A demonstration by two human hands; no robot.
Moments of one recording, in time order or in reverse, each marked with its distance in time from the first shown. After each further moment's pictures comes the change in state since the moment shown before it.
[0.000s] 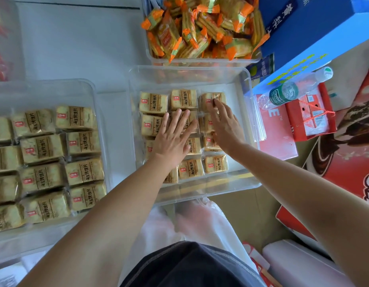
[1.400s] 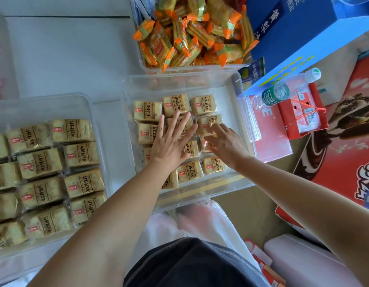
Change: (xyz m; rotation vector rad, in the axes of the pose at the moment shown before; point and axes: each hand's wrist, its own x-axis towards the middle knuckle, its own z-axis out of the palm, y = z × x) left_hand 0.007 -0.006 -0.005 0.025 0.023 0.077; right_hand -0.035 0.005 -0.009 0.014 0.080 -0.215
